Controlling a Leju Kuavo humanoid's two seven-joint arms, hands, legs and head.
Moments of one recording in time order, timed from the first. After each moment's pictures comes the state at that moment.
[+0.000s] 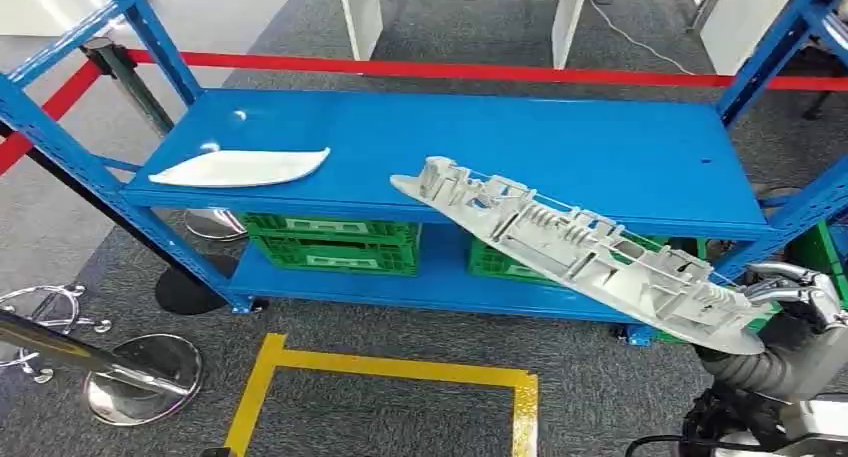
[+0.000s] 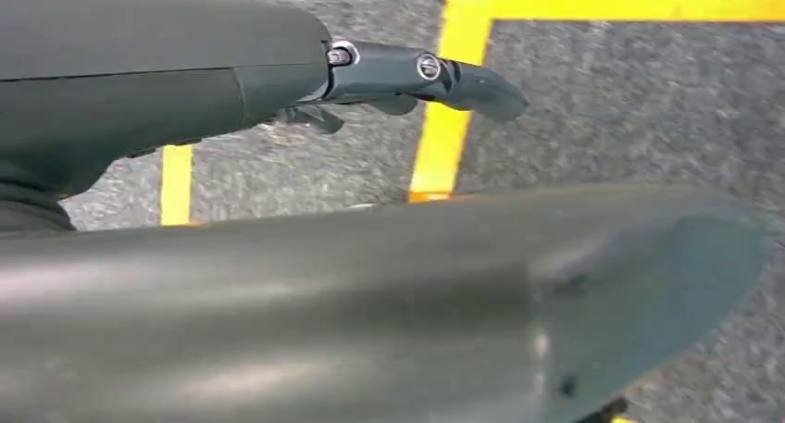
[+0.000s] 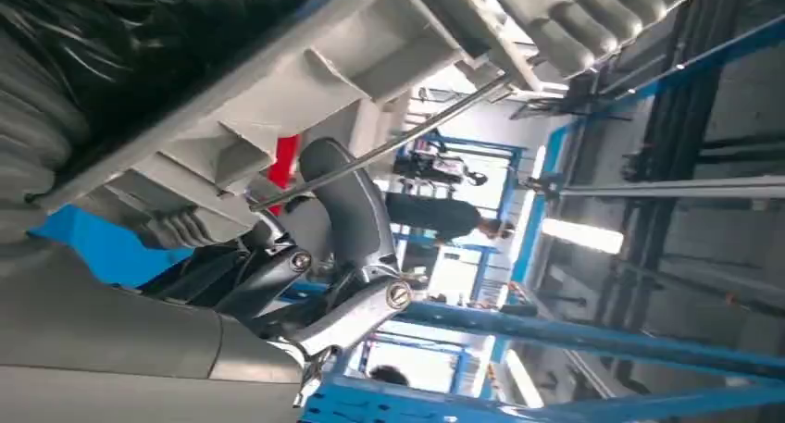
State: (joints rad) left arm -0.02 -0.07 -0.25 -0.19 0.31 0.12 -0.24; right arm 0.23 -0.05 0.06 -2.02 0.13 -0.52 -0.60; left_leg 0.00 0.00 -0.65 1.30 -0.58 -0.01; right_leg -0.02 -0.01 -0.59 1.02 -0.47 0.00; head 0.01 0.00
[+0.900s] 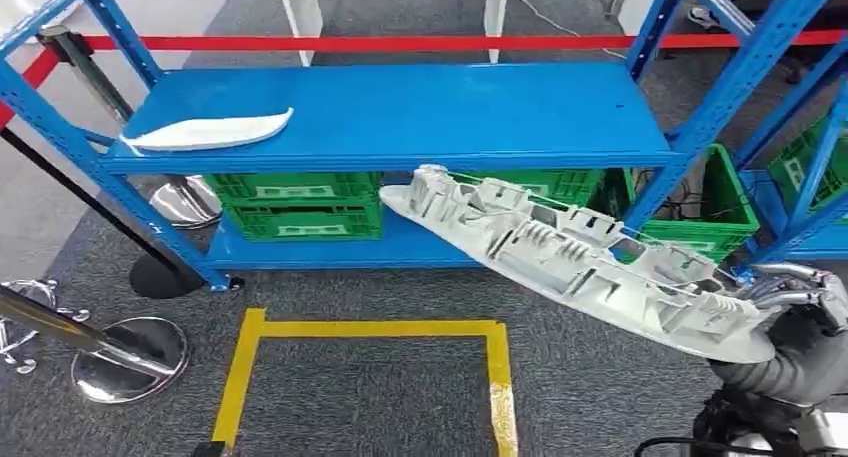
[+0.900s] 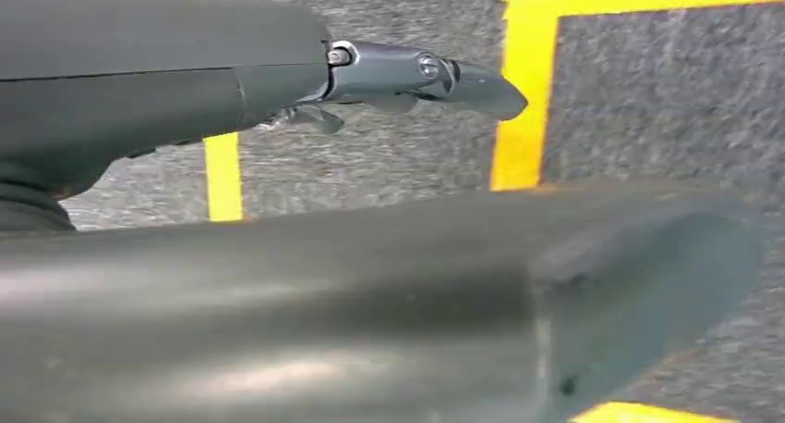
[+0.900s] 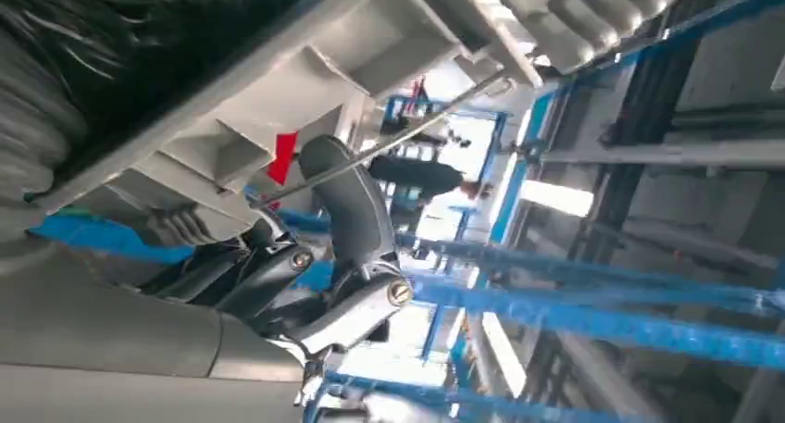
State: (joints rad) left arm -0.04 -0.05 -0.25 -0.19 0.30 0.11 -0.26; right arm 0.23 -0.04 0.03 -2.04 0.11 -0.48 -0.63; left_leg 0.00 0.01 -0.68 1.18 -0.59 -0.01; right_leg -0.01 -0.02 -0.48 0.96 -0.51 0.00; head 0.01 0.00
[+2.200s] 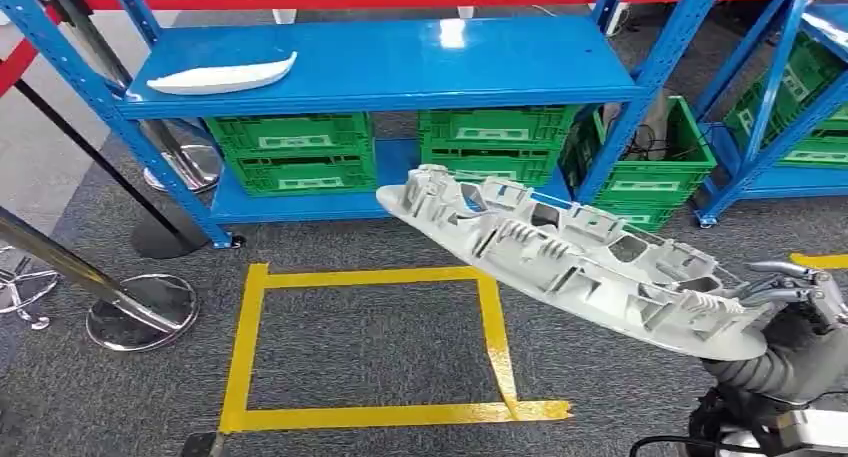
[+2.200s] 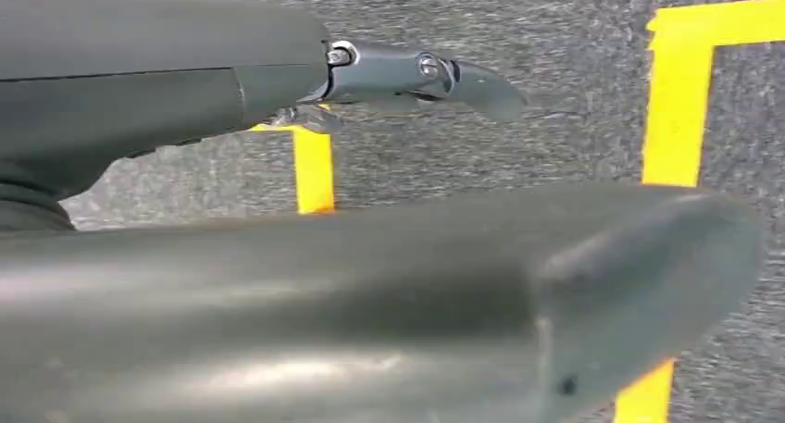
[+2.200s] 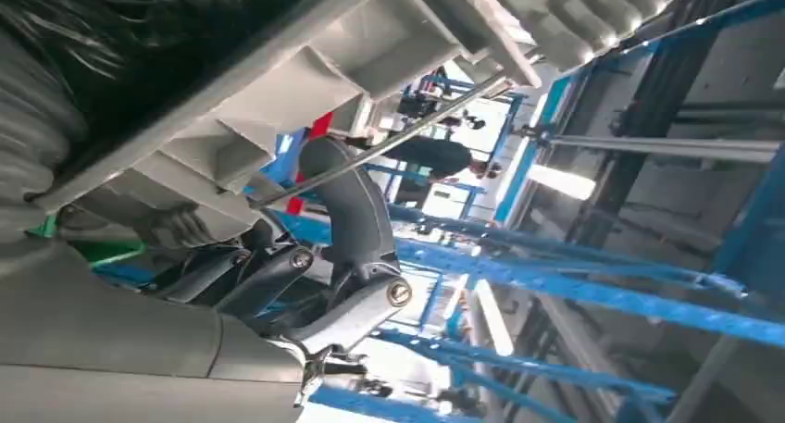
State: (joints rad) left arm -0.07 -0.05 -0.25 -0.19 0.30 0.15 -0.26; right arm 0.22 -0.04 0.03 -2.04 0.16 -0.50 -0.63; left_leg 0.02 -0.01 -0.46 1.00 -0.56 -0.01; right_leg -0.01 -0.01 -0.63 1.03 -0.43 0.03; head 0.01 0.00
